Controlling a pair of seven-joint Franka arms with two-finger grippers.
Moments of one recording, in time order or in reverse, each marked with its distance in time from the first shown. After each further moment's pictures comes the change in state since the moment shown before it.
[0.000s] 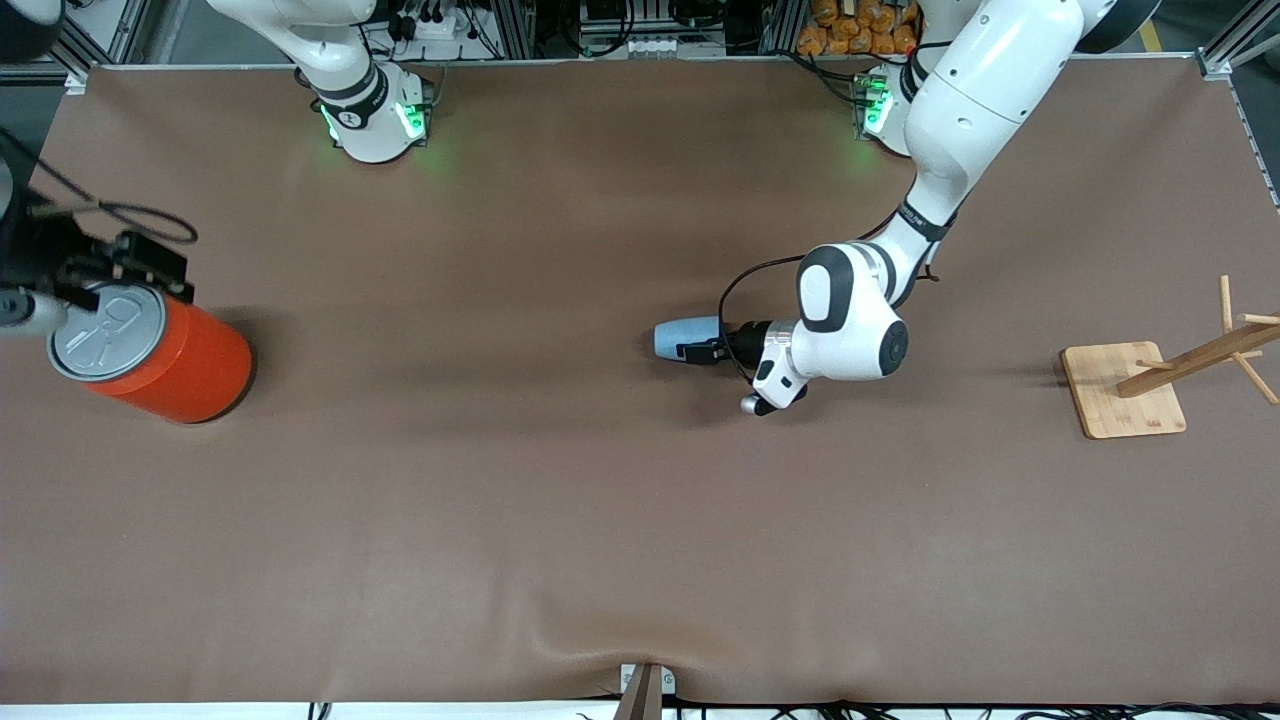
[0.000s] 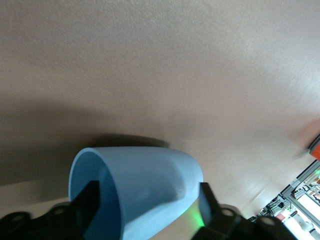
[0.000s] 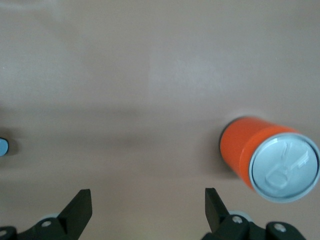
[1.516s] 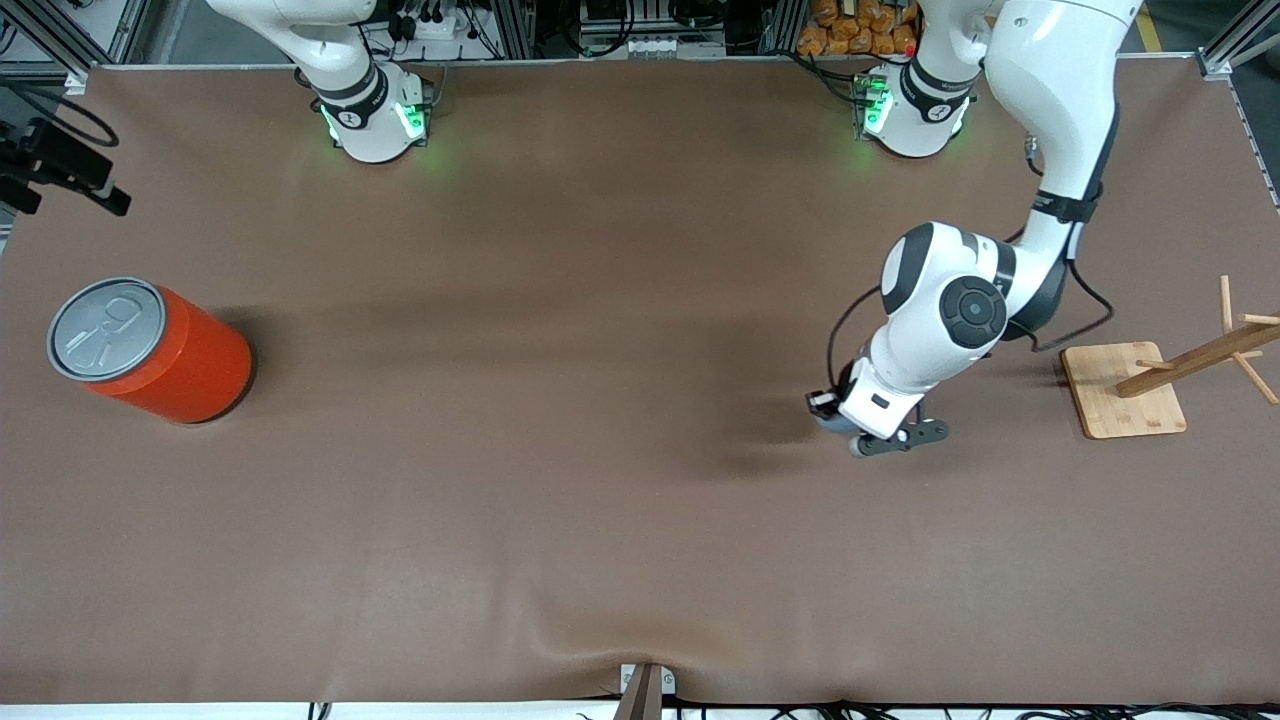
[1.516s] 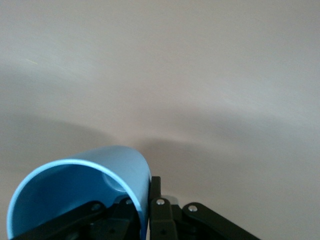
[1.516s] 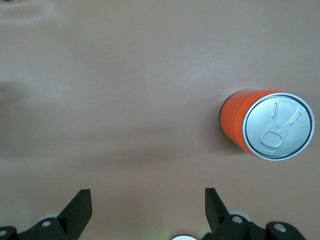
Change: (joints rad) left arm 0.008 -0.208 0.201 0.047 0.946 0.007 -0.463; right arm 0.037 -0.165 -0.138 -0.087 0.091 -0.052 0.019
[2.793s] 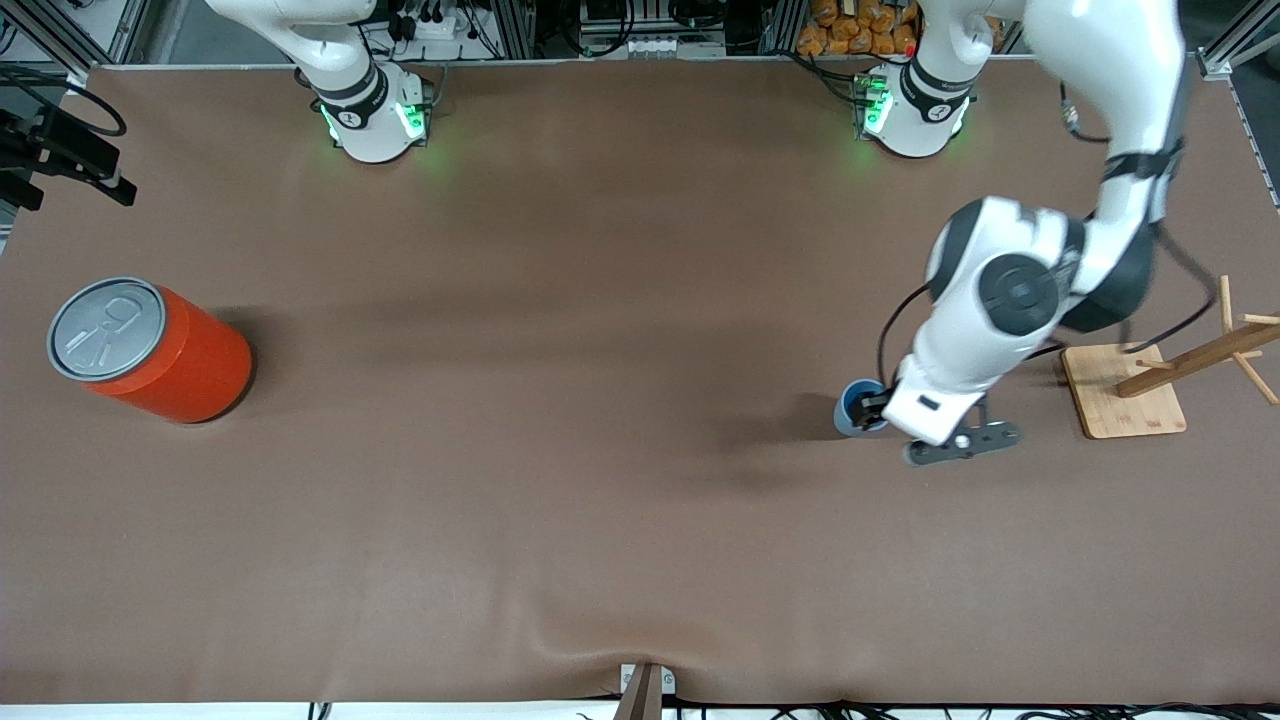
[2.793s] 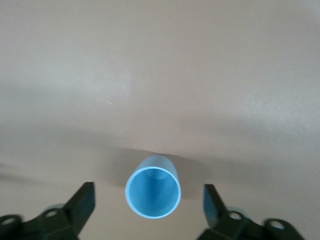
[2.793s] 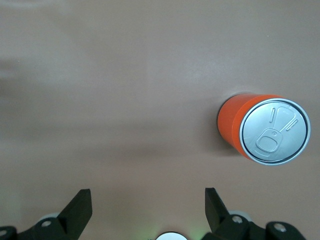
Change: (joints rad) left arm 0.031 -0.088 0.025 0.197 0.081 -0.300 0.075; right arm 0.006 0.000 -0.013 0.001 -0.011 -0.010 -0.079
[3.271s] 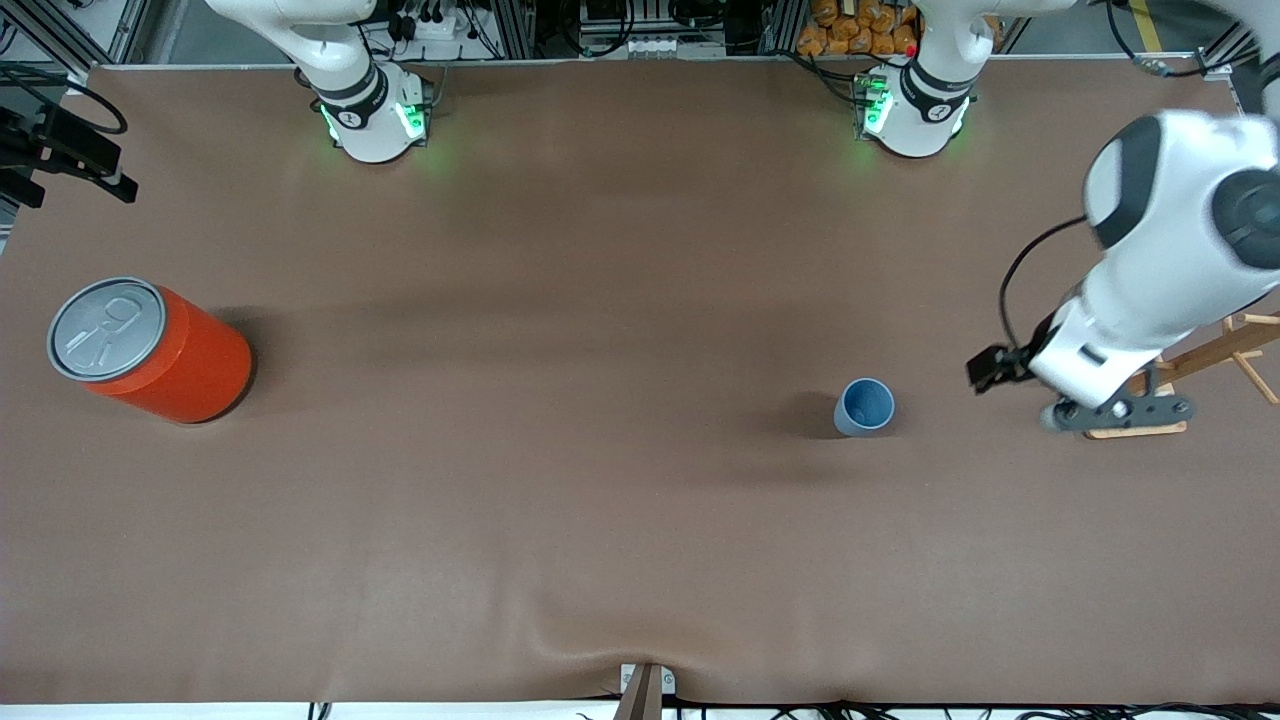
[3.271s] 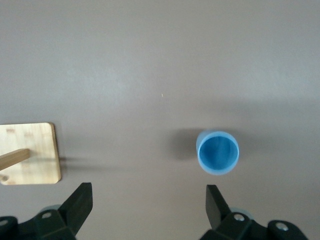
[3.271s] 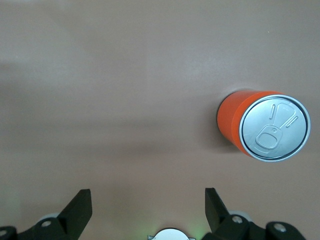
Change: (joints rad) left arm 0.143 -0.172 -0.001 0.017 -0.046 -0.238 0.345; right arm 0.000 0.000 -0.001 0.000 -0.002 -0.016 -0.001
